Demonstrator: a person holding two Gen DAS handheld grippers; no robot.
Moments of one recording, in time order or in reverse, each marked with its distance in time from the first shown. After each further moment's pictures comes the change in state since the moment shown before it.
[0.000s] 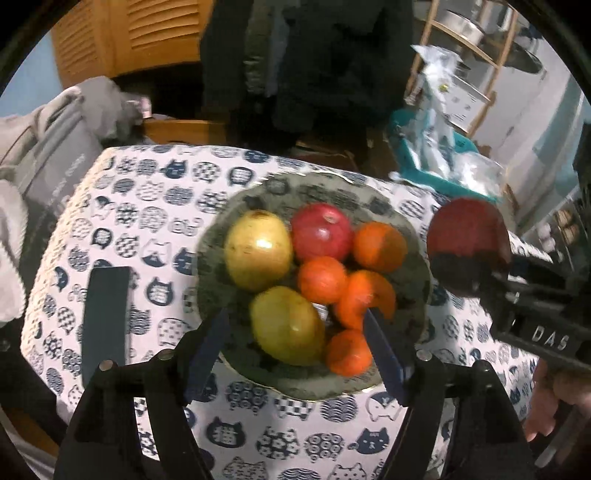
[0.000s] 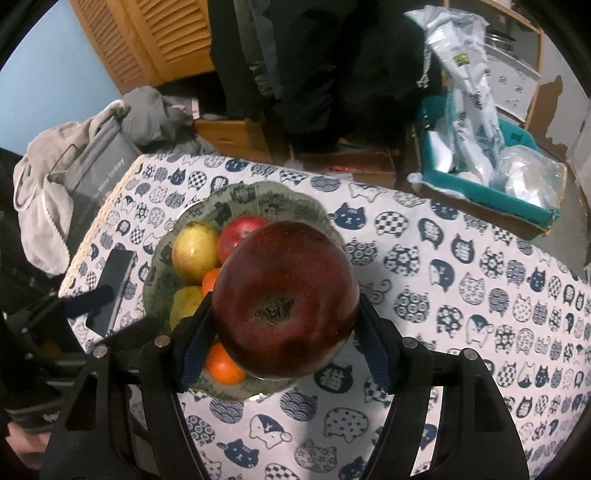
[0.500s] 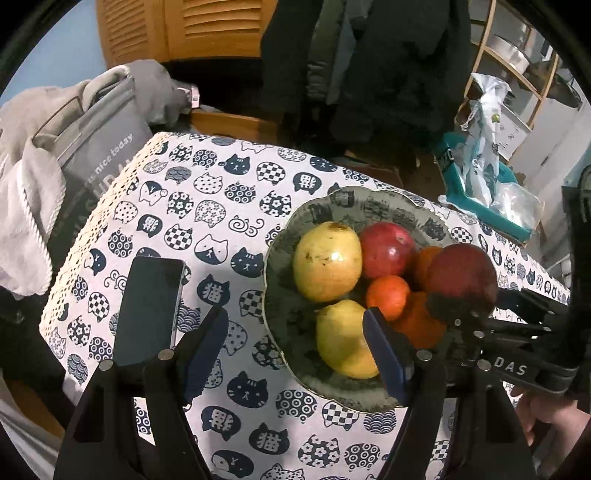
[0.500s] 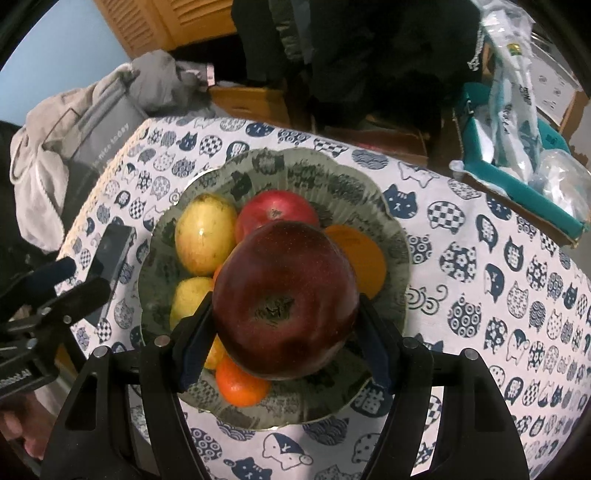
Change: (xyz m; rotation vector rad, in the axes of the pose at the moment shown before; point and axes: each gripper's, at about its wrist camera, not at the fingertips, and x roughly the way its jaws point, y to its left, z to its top) left arm 0.001 0.046 0.004 -0.114 -0.015 0.087; right arm 0.055 0.024 0.005 -0.064 0.111 0.031
